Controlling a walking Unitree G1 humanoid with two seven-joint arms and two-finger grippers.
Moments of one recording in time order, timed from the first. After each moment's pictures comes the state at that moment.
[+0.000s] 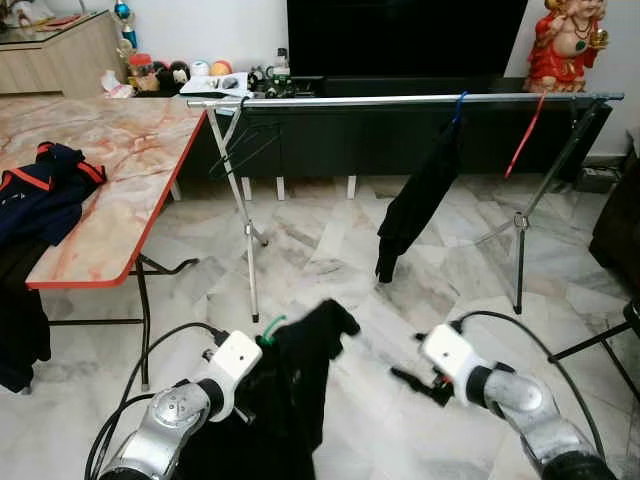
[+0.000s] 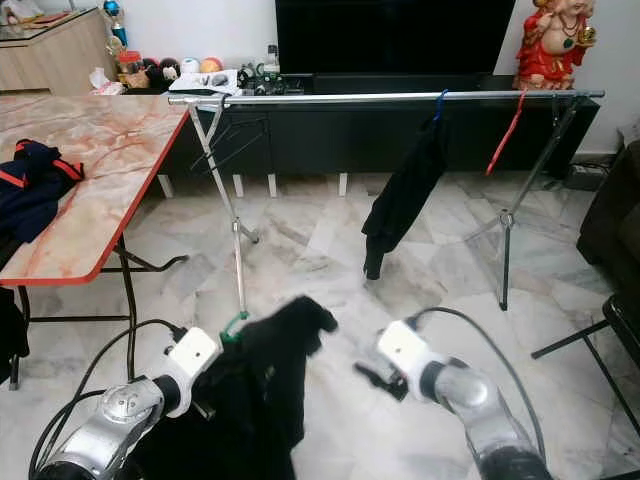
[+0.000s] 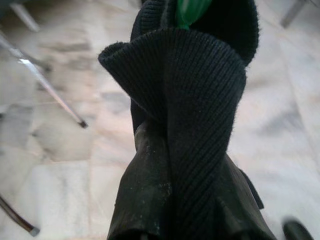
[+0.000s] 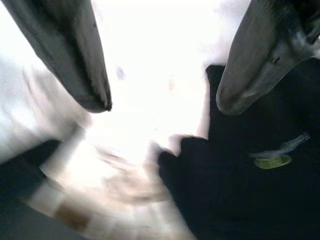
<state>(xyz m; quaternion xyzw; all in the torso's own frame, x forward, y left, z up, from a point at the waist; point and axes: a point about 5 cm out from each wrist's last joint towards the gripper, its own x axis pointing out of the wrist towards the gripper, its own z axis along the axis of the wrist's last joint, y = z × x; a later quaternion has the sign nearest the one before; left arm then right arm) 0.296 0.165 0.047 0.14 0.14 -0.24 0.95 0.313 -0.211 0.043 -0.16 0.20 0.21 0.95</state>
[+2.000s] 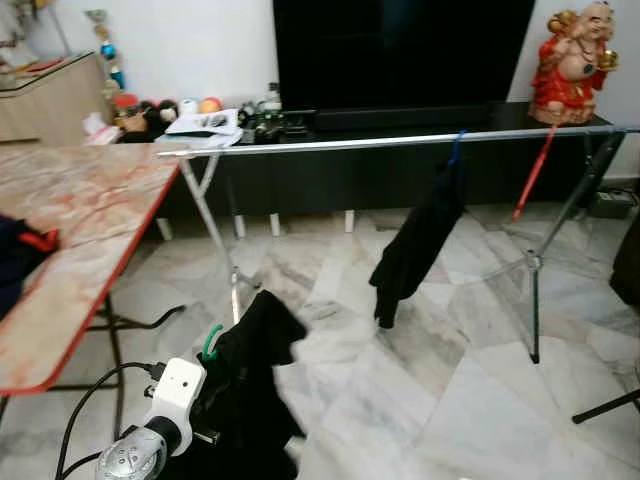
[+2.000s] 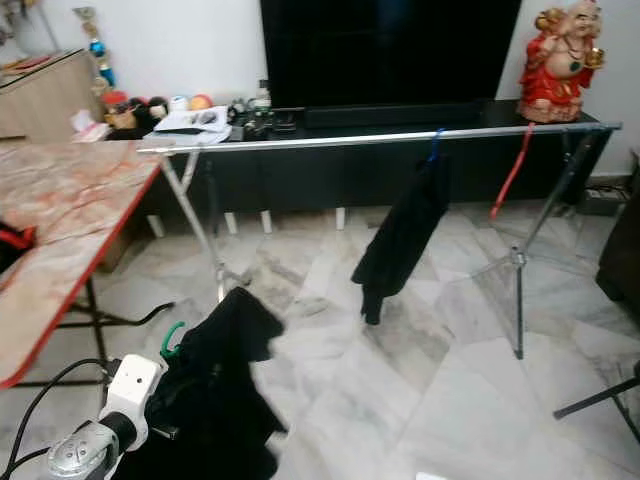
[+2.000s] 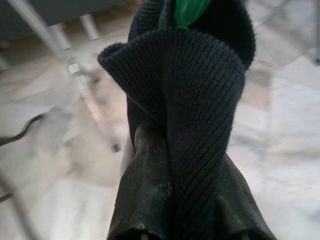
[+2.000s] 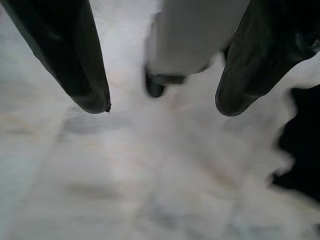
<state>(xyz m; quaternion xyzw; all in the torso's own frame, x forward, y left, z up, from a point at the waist) 0.254 0.194 0.029 0.07 0.16 -0.16 0.97 0.151 -0.201 -0.096 0.04 0.49 -0.09 0.86</state>
